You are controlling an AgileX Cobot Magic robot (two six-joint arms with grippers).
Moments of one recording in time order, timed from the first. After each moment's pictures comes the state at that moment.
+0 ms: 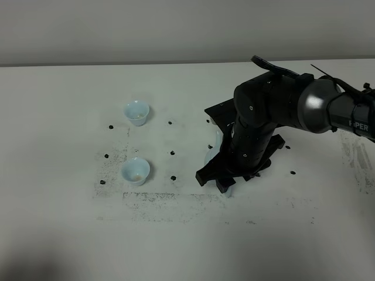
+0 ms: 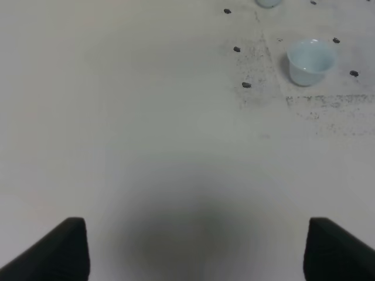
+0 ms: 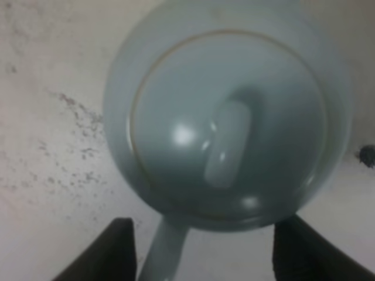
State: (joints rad) left arm 0.00 0.00 -0.46 -0.07 1.06 0.12; right arm 0.50 2.02 -1.38 0.07 0.92 0.06
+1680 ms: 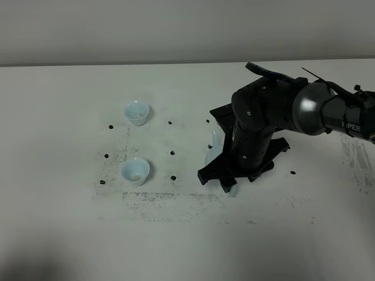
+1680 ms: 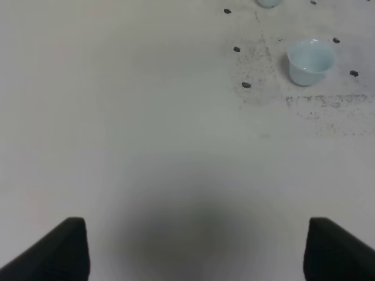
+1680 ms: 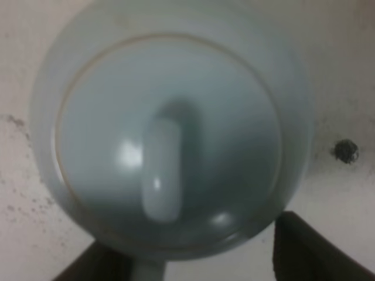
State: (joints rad) left arm 0.00 0.00 -0.46 -0.07 1.06 0.12; right arm 0.50 2.05 -1.38 0.01 0.90 0.17
